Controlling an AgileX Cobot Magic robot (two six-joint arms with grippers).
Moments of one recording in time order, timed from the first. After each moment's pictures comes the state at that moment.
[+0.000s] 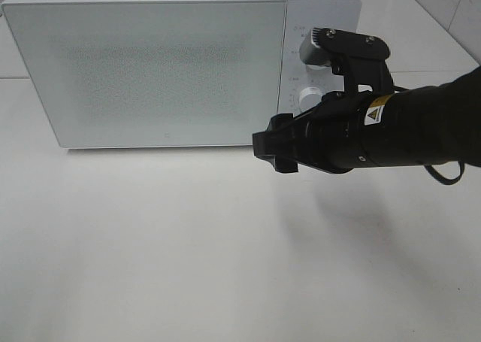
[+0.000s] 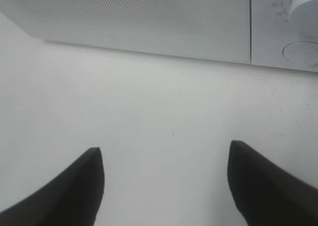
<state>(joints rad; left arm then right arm) 0.07 0.00 -0.51 -0.17 1.05 0.13 0.63 1.50 -0.68 0.22 -0.09 0.08</state>
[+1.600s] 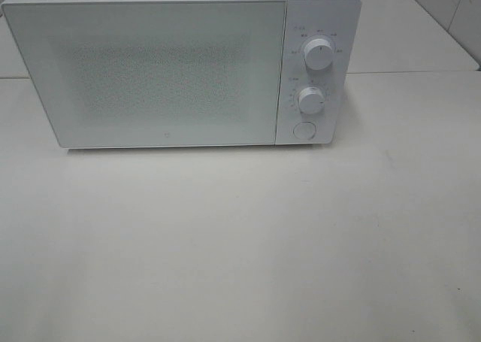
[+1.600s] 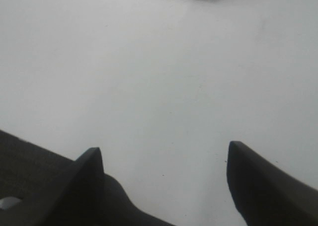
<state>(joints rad) 0.07 0.00 -0.51 -0.17 1.05 0.13 0.41 0.55 -0.60 -0.02 0.90 0.06</state>
